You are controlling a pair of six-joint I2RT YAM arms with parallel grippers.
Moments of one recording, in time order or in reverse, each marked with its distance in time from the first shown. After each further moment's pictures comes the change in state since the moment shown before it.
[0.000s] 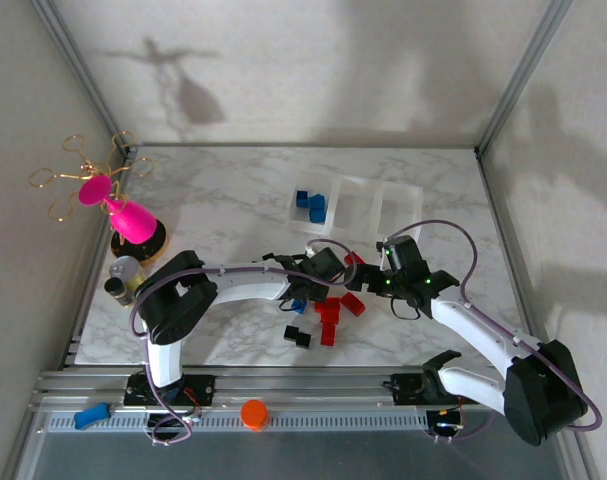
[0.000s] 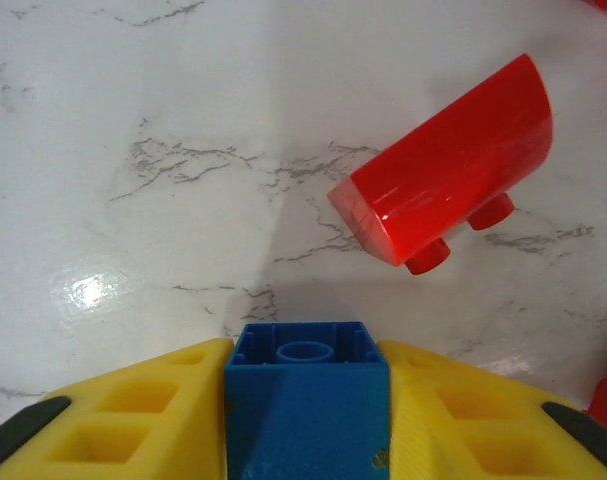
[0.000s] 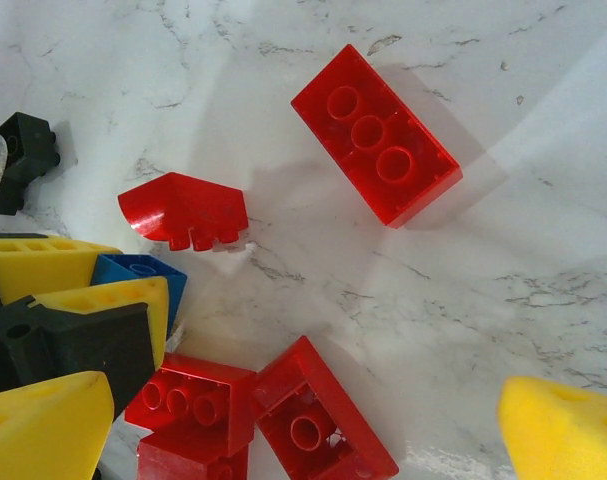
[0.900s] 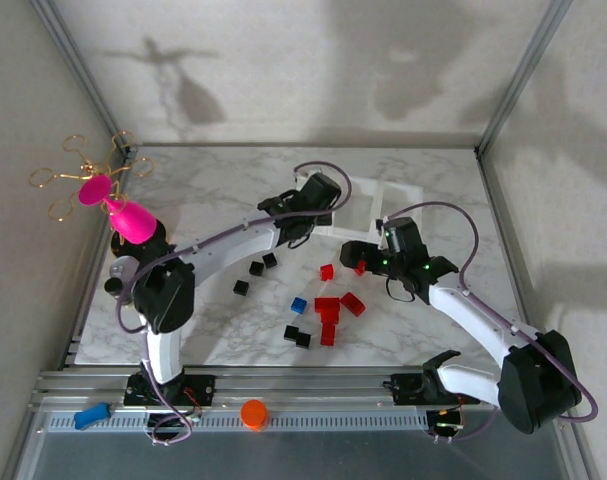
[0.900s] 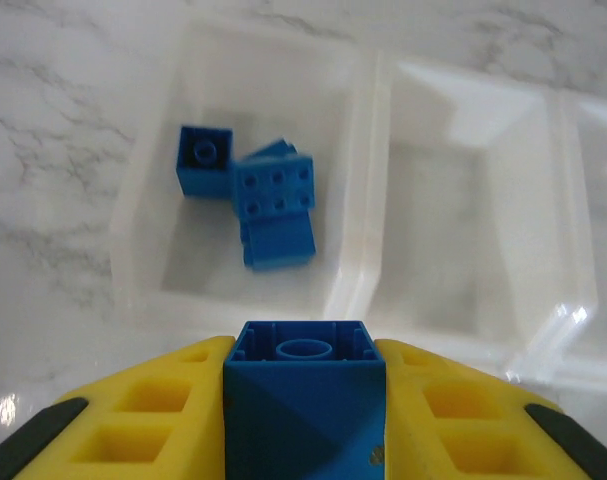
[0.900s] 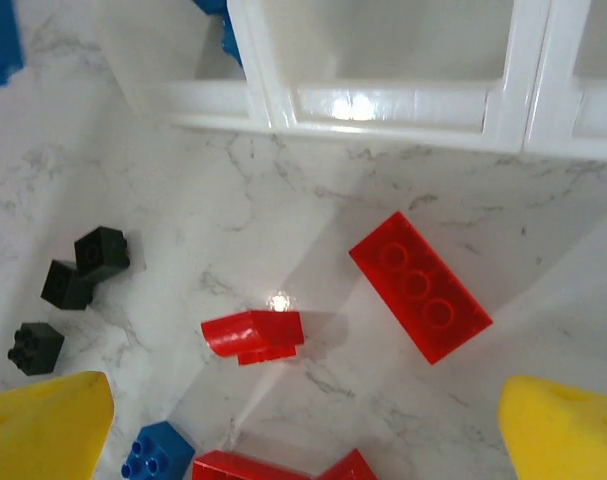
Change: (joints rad) left arm 0.193 0.040 0.457 -0.052 -0.163 0.008; right arm -0.023 0.068 0.127 0.075 0.038 0.002
